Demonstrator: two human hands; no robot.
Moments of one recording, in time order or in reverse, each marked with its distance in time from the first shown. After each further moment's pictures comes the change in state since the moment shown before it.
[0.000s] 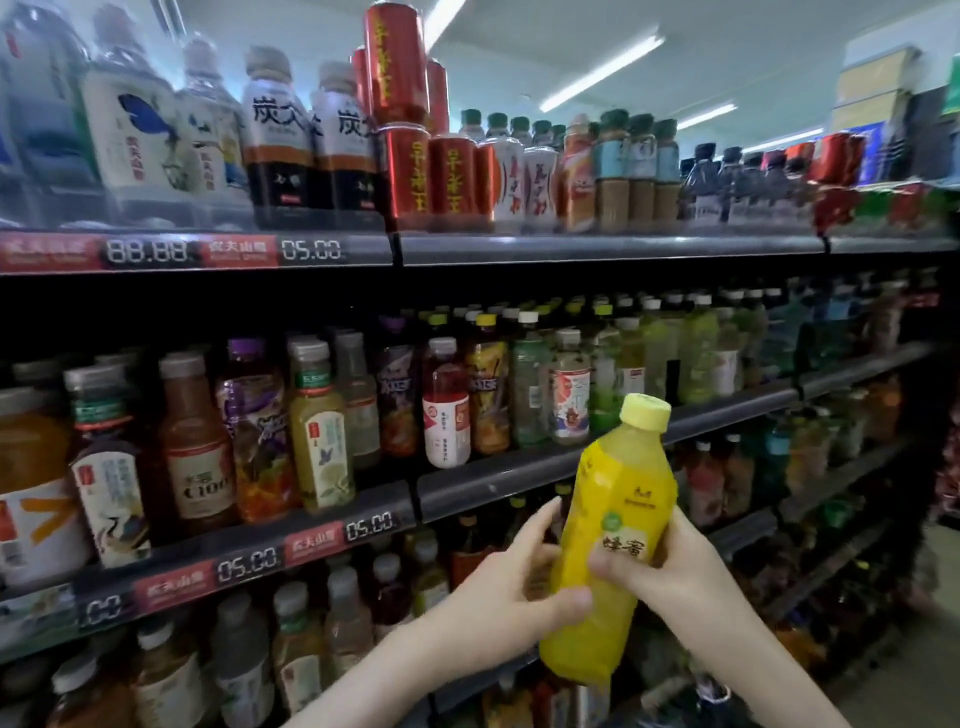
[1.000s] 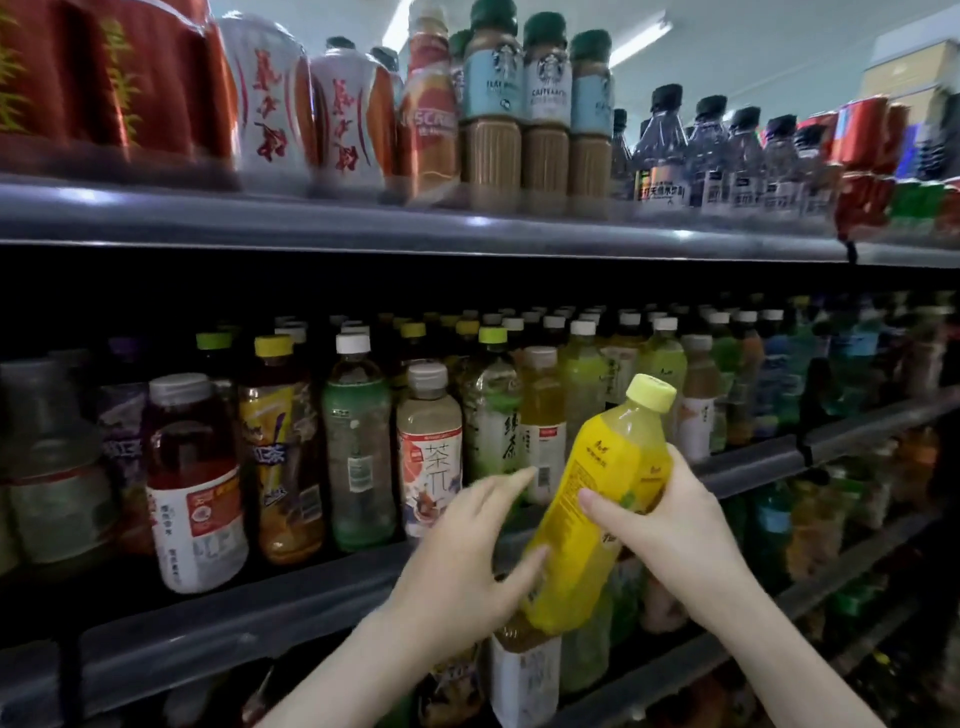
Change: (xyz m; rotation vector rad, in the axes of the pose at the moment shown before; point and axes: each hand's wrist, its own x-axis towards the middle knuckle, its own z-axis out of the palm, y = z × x) left_hand 0.304 -0.038 0.031 0.601 0.511 0.253; right_hand 0.248 0.087 -0.197 -0.206 0.183 -0.134
